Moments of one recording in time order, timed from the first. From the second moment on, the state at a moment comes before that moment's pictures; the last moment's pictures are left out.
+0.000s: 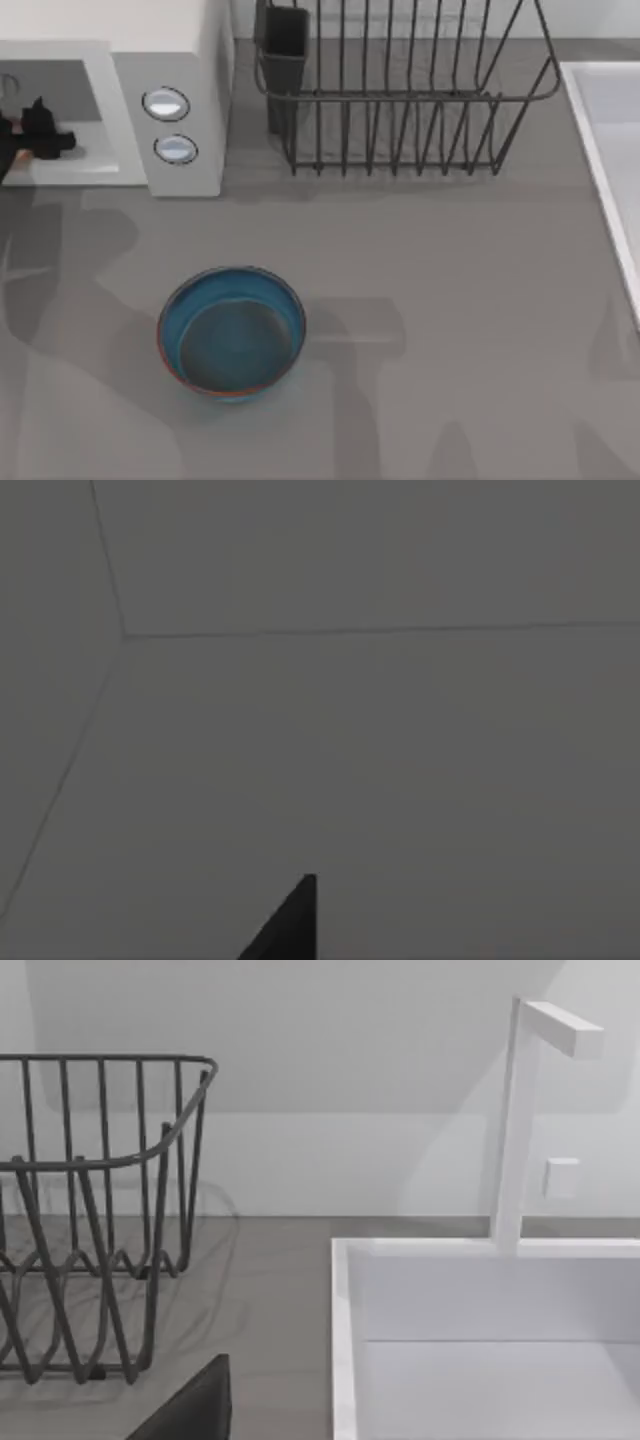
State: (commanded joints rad) left arm 0.18 2.44 1.14 1.01 0.21 0.09; right arm 0.00 0.00 0.00 0.00 0.00 0.00
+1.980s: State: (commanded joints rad) left arm 0.18 1.88 0.80 0.79 0.20 0.05; right arm 0.00 0.00 0.00 0.00 0.00 0.00
